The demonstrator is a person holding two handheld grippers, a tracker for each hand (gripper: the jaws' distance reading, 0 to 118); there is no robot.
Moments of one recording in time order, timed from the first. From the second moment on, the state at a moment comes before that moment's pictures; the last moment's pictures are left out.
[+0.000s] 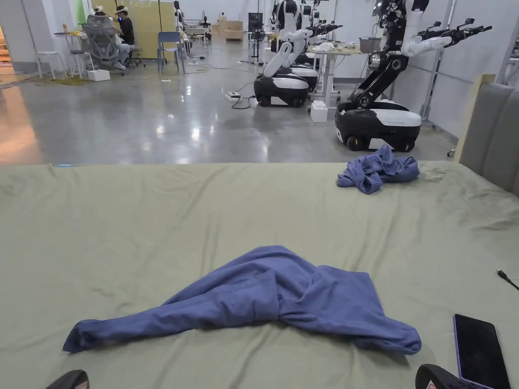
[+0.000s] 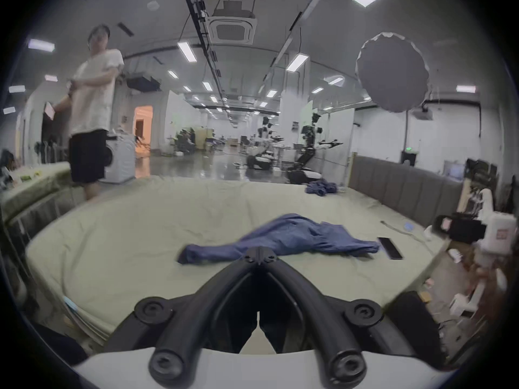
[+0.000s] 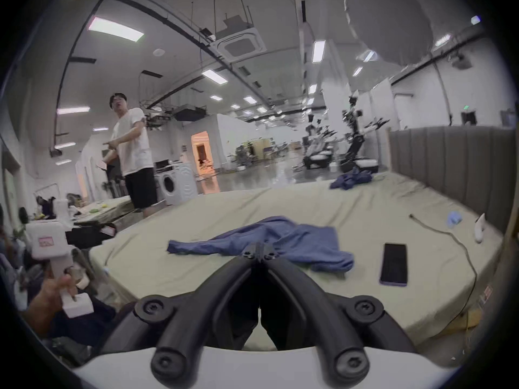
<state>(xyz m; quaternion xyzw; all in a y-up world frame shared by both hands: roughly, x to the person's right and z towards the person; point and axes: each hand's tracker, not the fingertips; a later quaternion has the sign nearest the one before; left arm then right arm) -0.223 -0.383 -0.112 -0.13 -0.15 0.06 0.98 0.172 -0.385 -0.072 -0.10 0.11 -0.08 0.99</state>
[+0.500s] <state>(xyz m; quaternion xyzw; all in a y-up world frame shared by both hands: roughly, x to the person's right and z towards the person) -0.095 -0.377 -0.410 -0.37 -0.24 0.05 0.90 0.192 -0.396 -0.098 -0.13 0.10 -0.10 0.98</state>
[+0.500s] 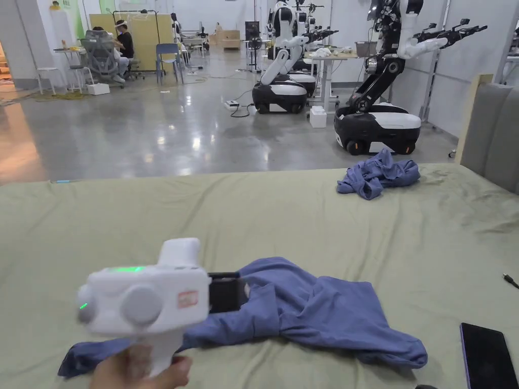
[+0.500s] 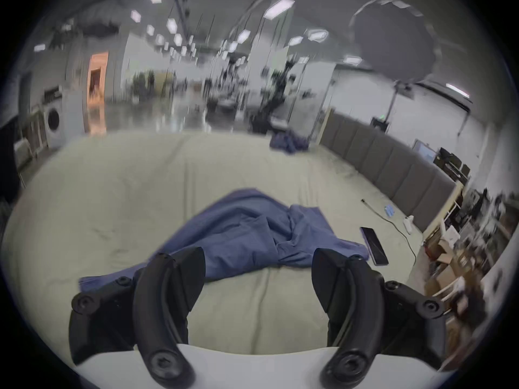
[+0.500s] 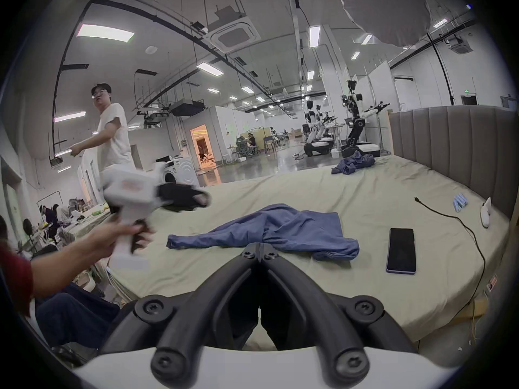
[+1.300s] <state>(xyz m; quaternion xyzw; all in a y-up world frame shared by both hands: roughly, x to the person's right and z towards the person) -0.038 -0.445 -0.453 -0.42 -0.17 0.04 0.89 0.237 -0.390 -0.142 -0.15 0.11 -0.13 0.97</state>
